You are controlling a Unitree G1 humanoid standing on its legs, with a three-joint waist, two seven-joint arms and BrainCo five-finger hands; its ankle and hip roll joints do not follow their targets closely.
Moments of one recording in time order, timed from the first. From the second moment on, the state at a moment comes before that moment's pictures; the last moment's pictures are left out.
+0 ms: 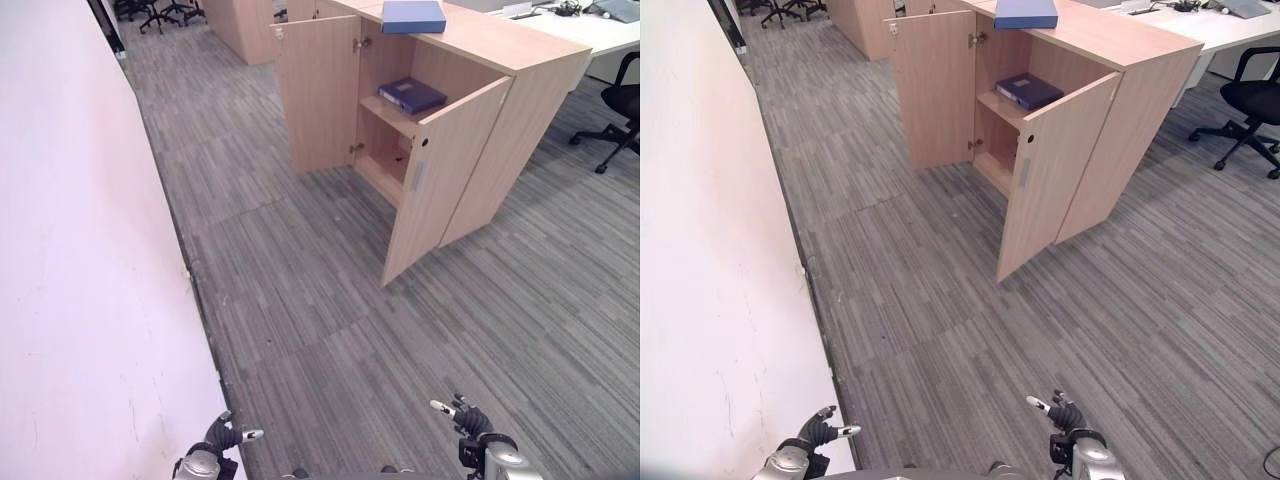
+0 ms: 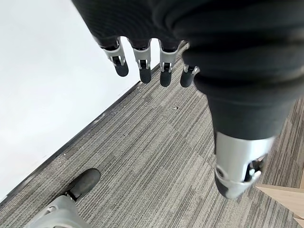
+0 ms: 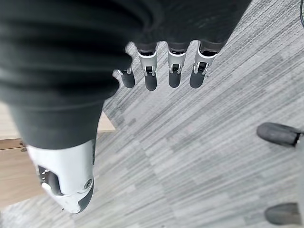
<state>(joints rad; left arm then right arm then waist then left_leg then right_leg) 0.00 0.28 -0.23 1.08 0.01 -0.09 0.09 0.01 -0.30 0.12 1.02 0.33 -0.10 0.03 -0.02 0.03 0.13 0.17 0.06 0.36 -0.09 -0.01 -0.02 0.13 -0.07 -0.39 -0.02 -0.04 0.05</state>
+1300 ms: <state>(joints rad) 0.00 0.28 -0.23 1.16 -0.01 -0.08 0.07 0.04 -0.30 0.13 1.15 0.33 -0.08 0.04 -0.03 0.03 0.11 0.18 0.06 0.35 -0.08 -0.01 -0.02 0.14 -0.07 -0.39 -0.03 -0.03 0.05</state>
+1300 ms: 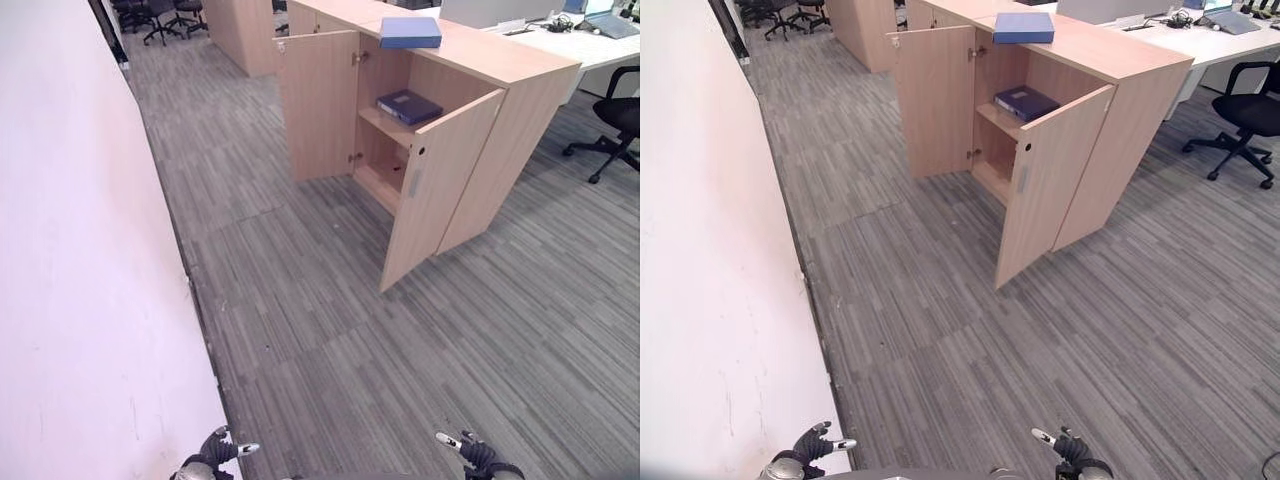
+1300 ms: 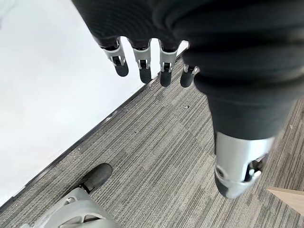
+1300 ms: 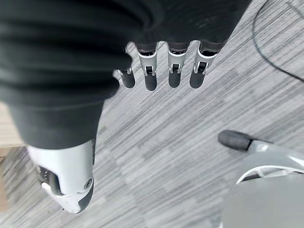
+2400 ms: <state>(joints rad) -0.12 0.36 -0.19 1.20 -0.11 -0.09 0.07 -0.06 -0.18 0.12 1.23 0.41 -0.08 0.03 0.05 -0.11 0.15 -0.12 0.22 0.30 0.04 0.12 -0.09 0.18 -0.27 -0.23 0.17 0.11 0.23</state>
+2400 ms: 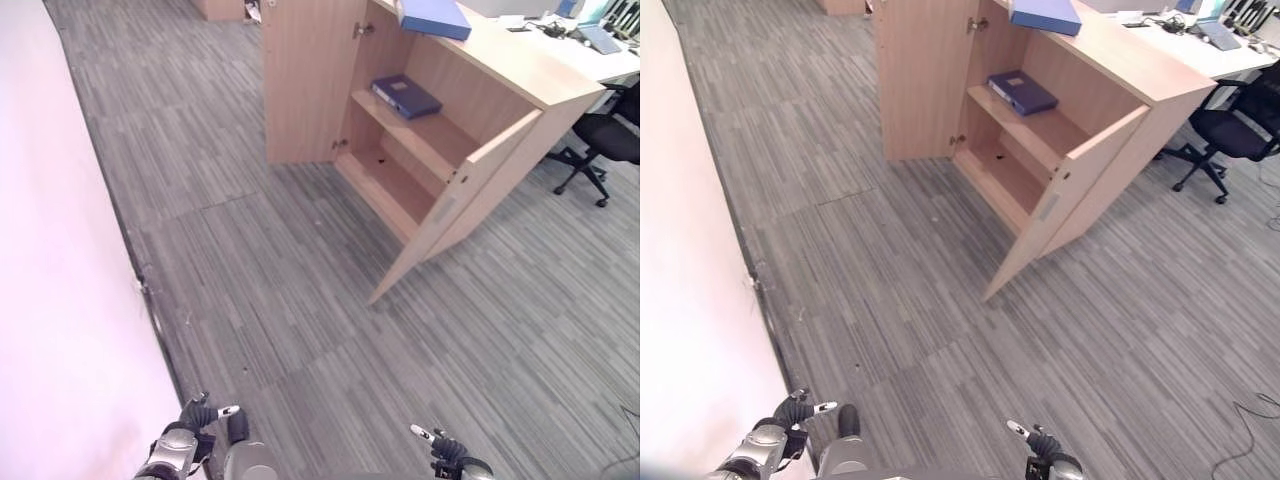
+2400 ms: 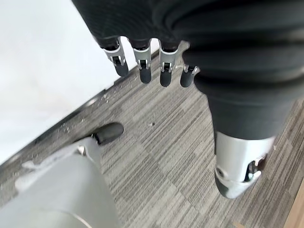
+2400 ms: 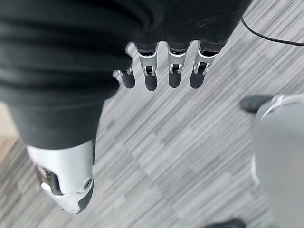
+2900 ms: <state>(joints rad) -0.09 0.34 -0.18 1.19 -0.11 -0.10 0.08 -0.05 -0.24 0.02 1.26 0.45 -0.07 0.02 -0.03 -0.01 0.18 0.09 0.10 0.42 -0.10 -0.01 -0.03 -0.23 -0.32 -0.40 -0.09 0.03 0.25</state>
